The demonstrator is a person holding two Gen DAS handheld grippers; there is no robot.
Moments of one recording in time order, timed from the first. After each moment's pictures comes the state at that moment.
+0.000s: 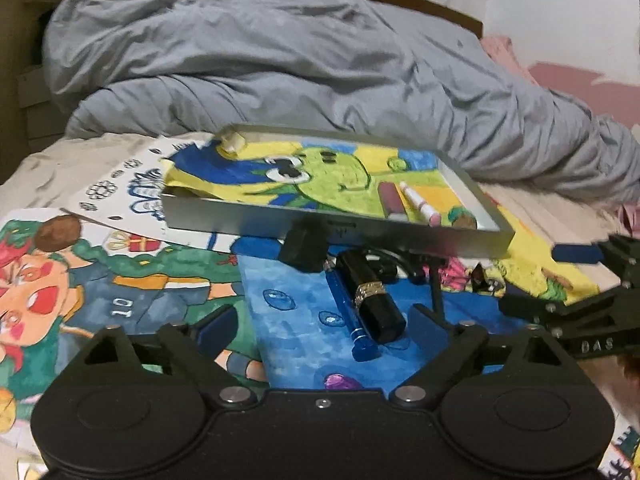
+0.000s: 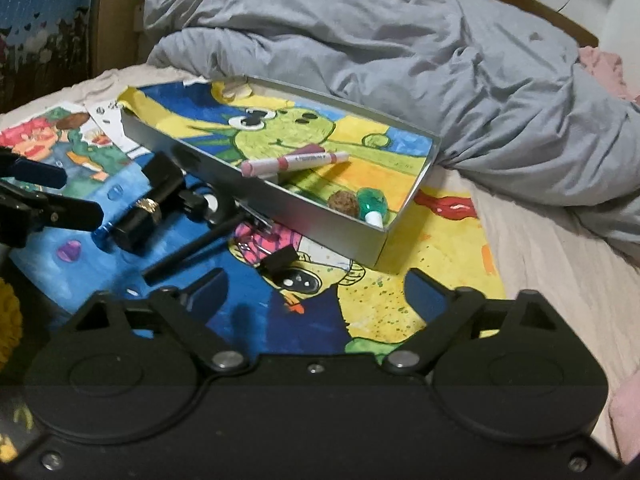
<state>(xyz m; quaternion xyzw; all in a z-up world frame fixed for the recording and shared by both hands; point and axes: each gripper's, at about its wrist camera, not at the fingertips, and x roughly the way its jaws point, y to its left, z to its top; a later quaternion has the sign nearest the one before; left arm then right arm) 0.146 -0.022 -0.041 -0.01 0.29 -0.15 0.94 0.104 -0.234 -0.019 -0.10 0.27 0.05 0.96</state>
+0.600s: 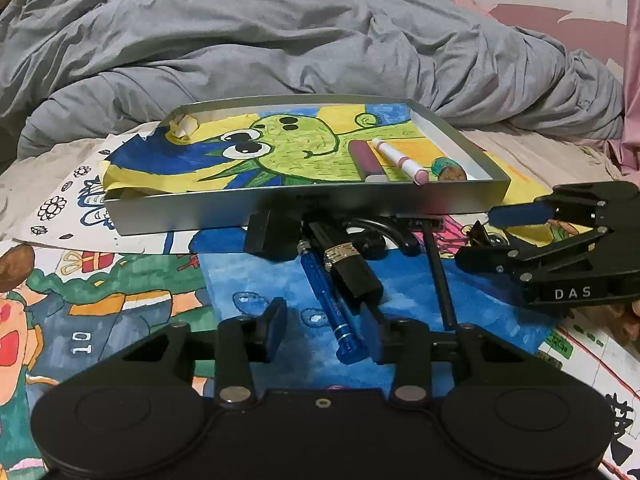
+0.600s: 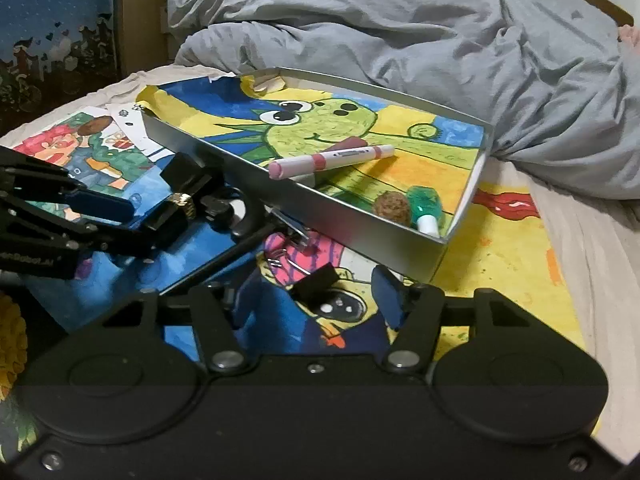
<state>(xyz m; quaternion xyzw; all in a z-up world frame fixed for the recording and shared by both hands) 0.177 -0.041 -0.055 0.06 0.33 -0.20 0.92 0.149 -0.233 -0.033 -0.07 0.28 0.12 0.95</state>
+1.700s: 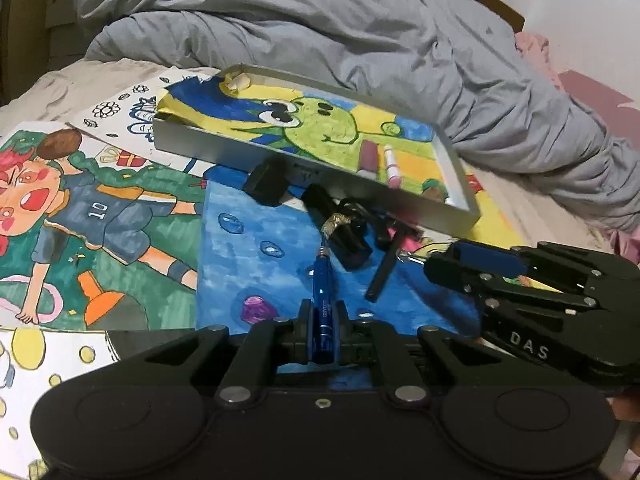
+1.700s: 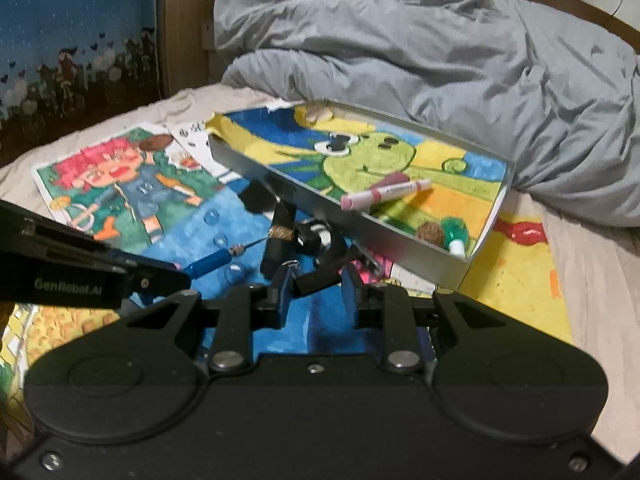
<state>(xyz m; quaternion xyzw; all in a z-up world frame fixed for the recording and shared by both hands) 0.110 -0.057 -0.029 -0.10 0.37 -0.11 0.92 0.094 -0.217 0.010 -0.07 0.25 0.17 0.95</state>
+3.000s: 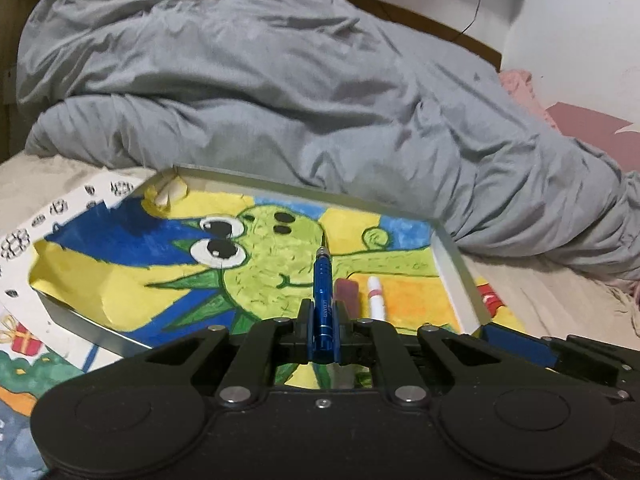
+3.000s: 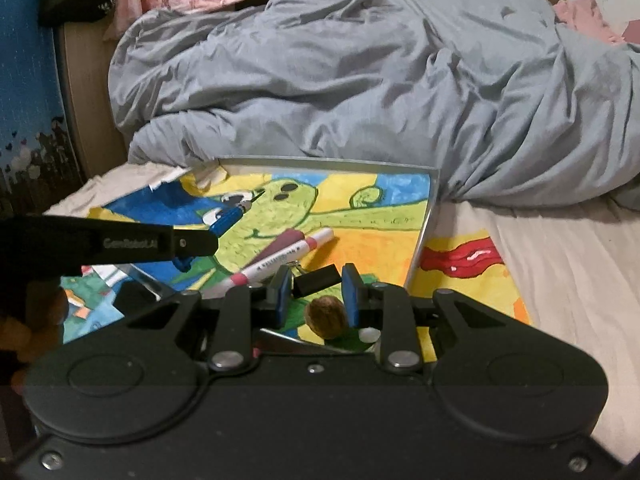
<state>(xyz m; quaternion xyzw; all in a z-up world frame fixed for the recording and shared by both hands) 0.264 -0.107 -0.022 -0.07 0.27 -0.13 0.95 0.183 -0.280 -0.011 0.04 0.20 0.07 0.98</state>
